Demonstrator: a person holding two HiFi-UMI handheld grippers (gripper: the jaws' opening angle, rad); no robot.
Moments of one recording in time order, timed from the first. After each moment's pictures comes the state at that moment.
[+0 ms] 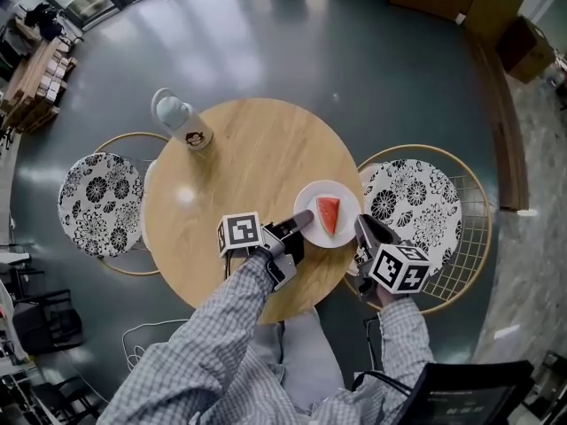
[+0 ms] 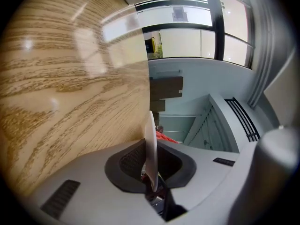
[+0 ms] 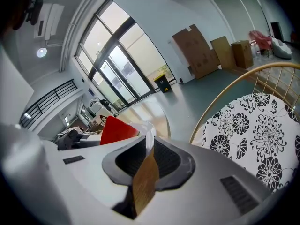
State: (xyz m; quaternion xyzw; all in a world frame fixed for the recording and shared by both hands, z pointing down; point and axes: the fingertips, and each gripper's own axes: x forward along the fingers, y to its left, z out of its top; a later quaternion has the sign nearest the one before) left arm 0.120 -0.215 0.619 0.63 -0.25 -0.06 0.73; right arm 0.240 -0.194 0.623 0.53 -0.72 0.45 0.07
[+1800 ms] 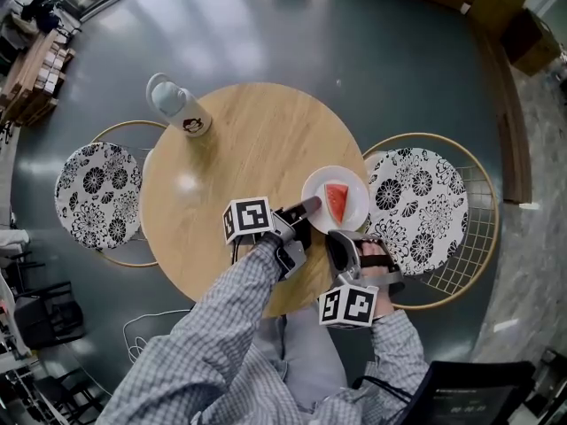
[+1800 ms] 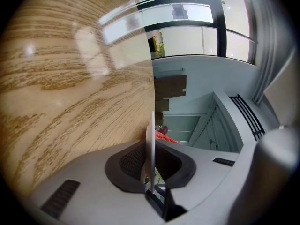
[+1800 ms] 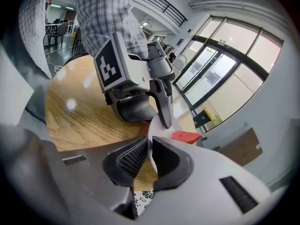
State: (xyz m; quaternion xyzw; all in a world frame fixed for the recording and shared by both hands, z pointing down) left arm 0.129 -0.222 0.634 0.63 -0.26 -0.04 0.73; right arm 0.140 -0.137 0.614 0.32 -0.79 -0.12 0.50
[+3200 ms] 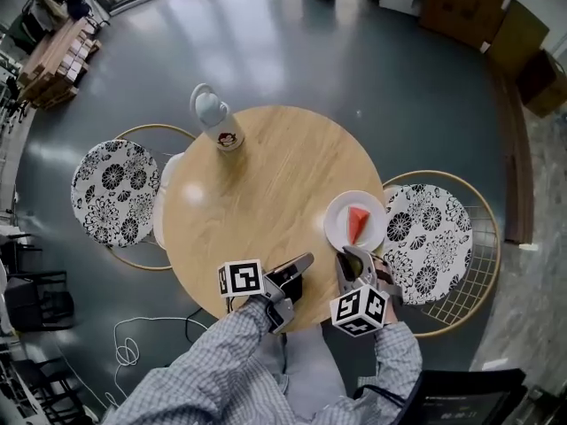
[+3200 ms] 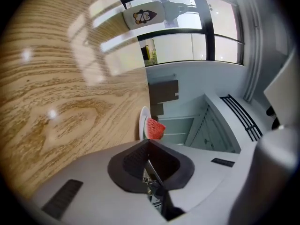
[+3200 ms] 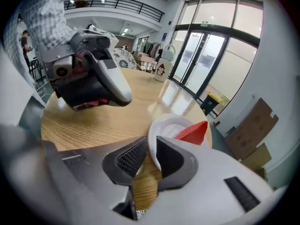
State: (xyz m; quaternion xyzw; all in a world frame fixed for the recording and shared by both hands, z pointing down) left arm 0.072 -0.157 0.609 0.66 -0.27 -0.08 0.70; right arm 0.132 -0.152 0.635 0.33 -0.83 0.02 0.45
